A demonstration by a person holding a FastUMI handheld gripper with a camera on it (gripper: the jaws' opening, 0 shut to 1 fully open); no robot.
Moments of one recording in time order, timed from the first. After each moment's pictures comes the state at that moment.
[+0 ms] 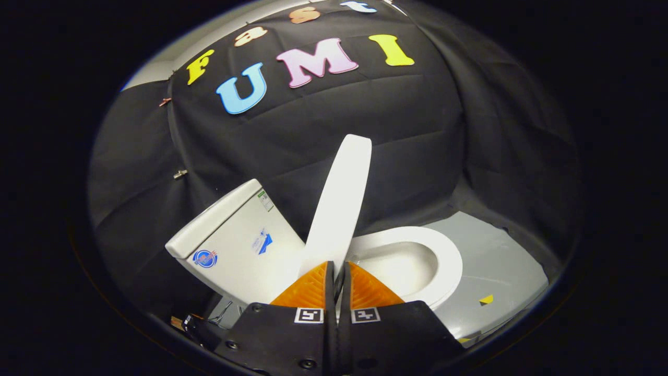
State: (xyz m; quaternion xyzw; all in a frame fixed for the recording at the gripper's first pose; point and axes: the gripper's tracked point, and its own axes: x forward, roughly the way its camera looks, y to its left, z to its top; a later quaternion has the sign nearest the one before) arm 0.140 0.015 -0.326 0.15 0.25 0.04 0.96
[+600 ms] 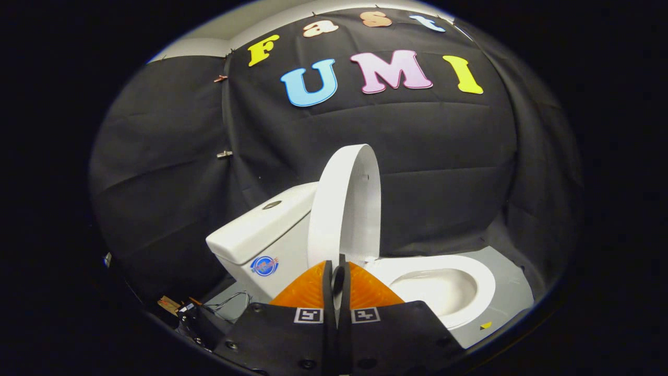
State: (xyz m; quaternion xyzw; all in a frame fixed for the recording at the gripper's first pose) arm 0.150 0.151 -0.279 0.09 0.21 0.15 0.96
